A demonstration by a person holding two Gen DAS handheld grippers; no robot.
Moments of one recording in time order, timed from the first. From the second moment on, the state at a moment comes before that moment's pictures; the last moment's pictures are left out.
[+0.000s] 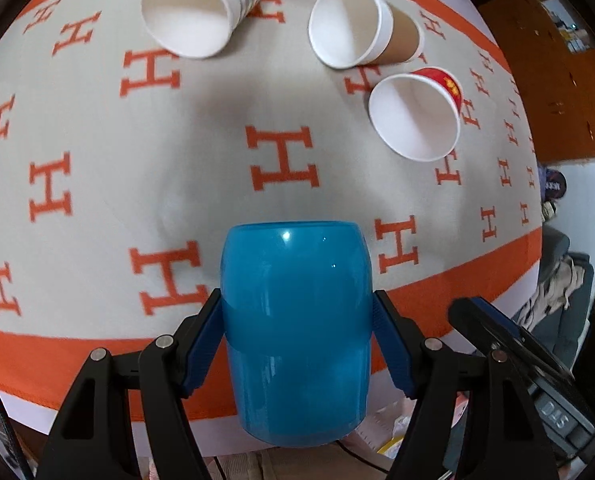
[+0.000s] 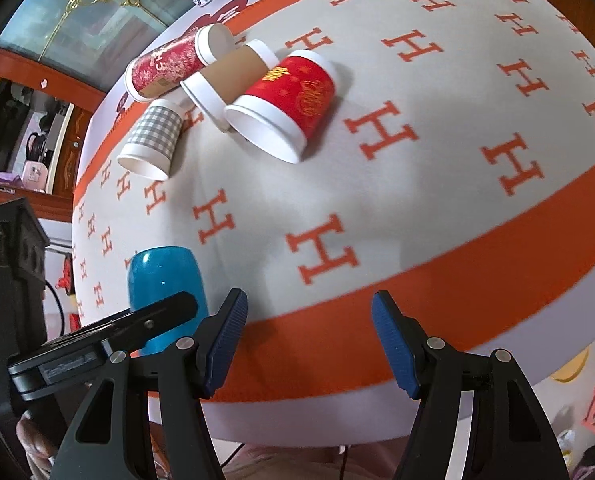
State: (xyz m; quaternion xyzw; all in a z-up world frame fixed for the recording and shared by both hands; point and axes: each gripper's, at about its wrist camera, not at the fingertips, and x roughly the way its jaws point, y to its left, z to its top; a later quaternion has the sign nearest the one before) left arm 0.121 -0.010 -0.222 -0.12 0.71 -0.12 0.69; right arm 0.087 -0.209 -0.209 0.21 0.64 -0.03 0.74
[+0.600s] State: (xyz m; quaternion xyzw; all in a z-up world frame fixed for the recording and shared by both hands) left arm 0.108 -0.027 -0.205 -0.10 0.67 -0.08 0.73; right arm 0.066 -0.221 -0.210 0.20 0.66 -0.01 0.73
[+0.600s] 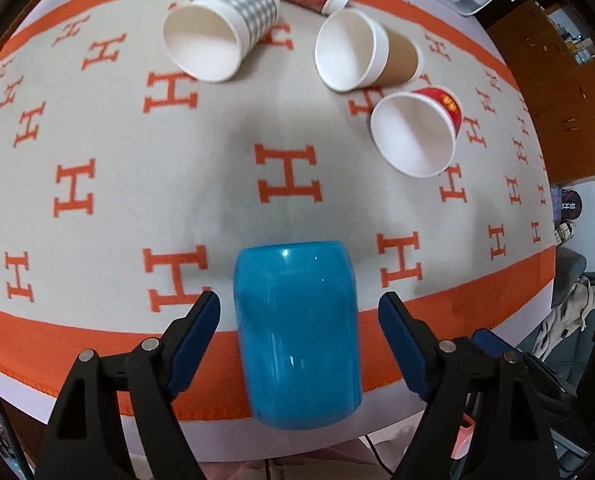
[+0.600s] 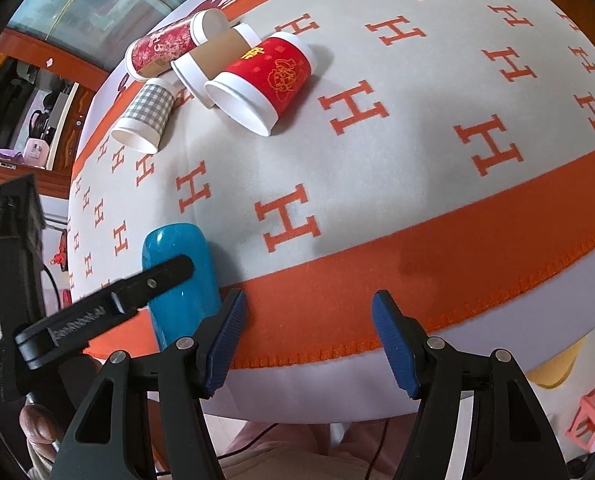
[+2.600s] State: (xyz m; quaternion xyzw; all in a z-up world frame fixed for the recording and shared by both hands) left arm 0.091 0.110 -0.202 -0.07 0.66 -0.02 0.74; right arm 0.166 -0.084 -0.279 0.17 0.75 0.16 0.63
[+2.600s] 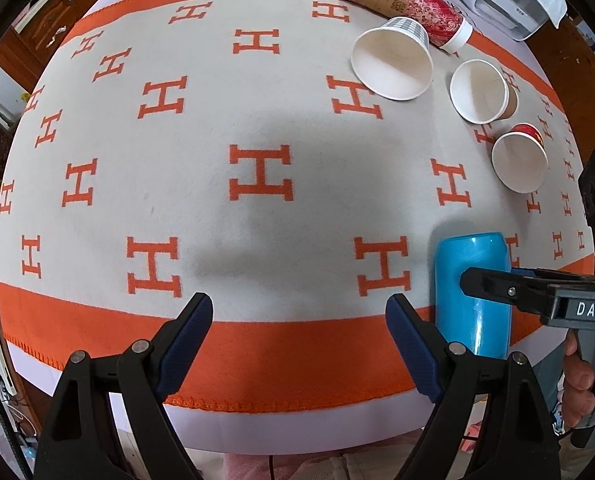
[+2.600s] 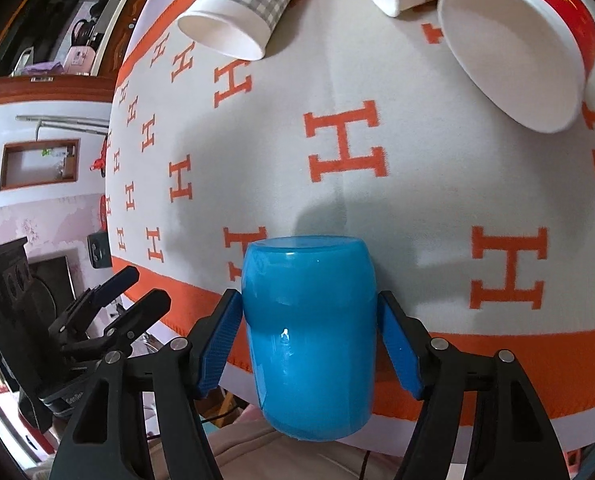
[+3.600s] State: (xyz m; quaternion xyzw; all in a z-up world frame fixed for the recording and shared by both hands) left arm 0.090 0.078 -0.163 -0.05 0.59 -0.04 0.81; right arm 0.096 -0.071 -0.184 0.00 0.47 0.12 0.88
